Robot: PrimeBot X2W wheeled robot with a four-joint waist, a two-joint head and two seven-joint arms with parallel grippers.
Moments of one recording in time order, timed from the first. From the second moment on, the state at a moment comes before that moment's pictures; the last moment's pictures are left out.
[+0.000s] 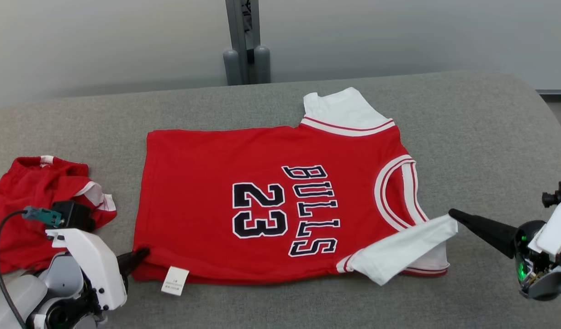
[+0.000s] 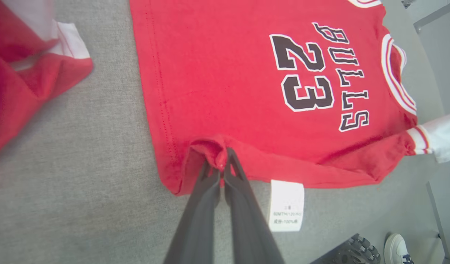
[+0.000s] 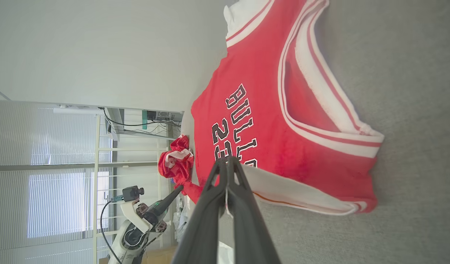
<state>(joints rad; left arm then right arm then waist) -0.38 0.75 -0.78 0.16 -1.32 0.08 0.42 -0.39 -0.75 0.68 0.23 2.05 0.13 0.41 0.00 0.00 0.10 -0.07</state>
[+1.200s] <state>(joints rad) -0.57 0.56 -0.76 0.40 -1.23 0.07 0.26 -0.65 -0.62 0.63 0.42 1.84 0.13 0.35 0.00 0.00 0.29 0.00</state>
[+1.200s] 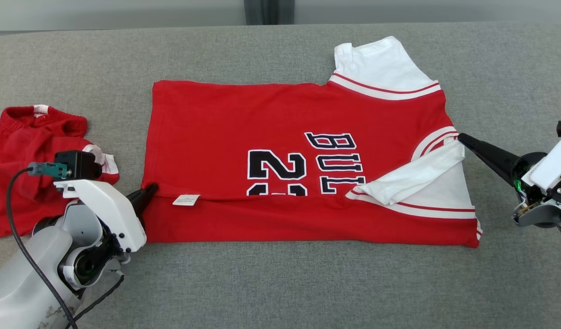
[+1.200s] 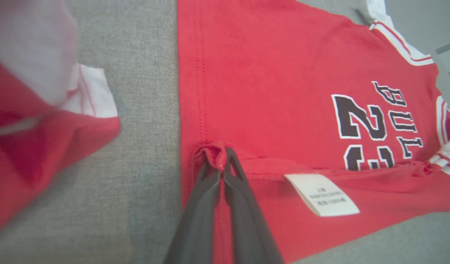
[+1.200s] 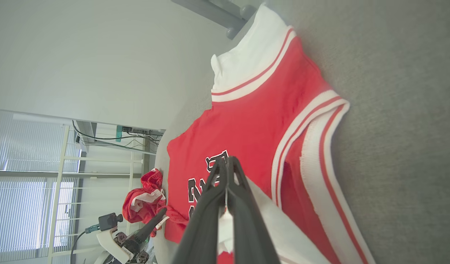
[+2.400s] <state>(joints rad) -0.59 0.52 -0.72 0.53 -1.18 0.08 0.04 -0.59 -0.57 0.53 0.39 1.50 0.13 -0.02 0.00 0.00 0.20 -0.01</state>
